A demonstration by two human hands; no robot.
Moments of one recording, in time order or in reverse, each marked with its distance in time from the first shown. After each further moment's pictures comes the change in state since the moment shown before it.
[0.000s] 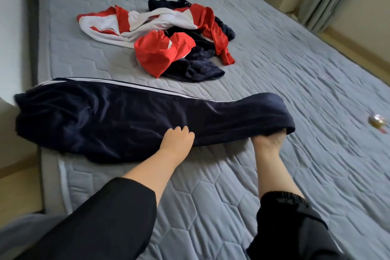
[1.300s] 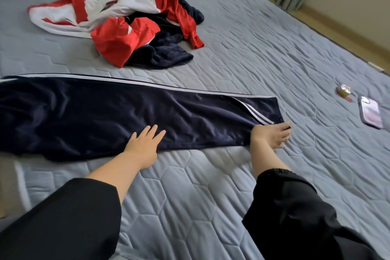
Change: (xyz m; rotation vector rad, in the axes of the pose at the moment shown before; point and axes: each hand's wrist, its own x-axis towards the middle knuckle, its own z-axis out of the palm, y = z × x) left_hand -0.018 0.018 0.037 -0.136 -0.351 -0.076; right_hand 0.071 -0.004 -0.094 -1.059 0.568 -0.176
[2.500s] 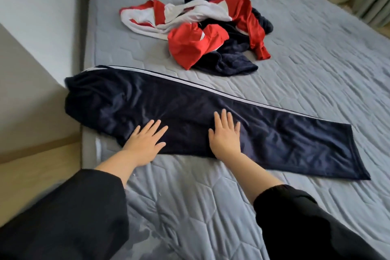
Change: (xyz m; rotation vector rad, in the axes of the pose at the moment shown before) left_hand -0.043 -0.143 0.042 -0.108 0.138 -0.190; right_hand -0.205 -0.045 0.100 -0.461 -0.675 -1.254
